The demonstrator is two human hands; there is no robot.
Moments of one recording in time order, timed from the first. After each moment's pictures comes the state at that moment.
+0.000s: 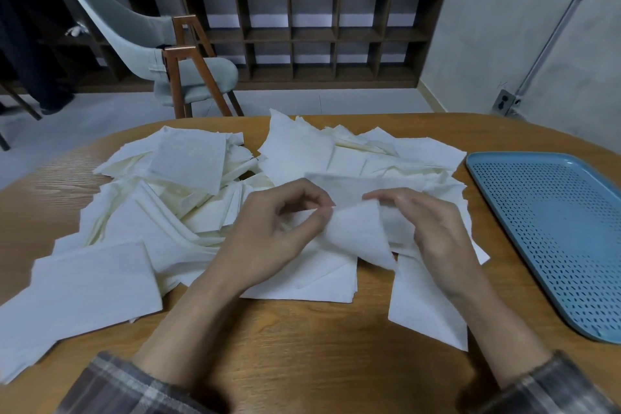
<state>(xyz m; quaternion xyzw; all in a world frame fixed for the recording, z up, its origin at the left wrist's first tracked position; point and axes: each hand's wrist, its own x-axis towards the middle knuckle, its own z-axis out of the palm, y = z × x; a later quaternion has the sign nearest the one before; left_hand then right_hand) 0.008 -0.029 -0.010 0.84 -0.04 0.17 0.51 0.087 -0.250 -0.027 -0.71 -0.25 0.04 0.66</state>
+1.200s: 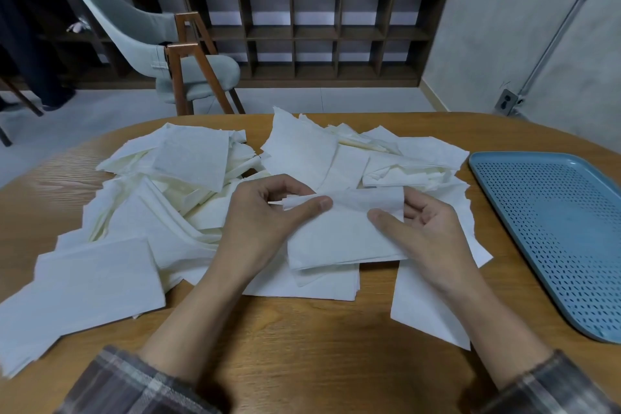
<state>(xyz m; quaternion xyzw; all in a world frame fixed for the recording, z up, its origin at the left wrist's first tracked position) 0.013 -0.027 -0.014 0.77 0.10 0.21 0.59 0.080 -0.240 -0.025 -0.65 -0.13 0.13 0.74</state>
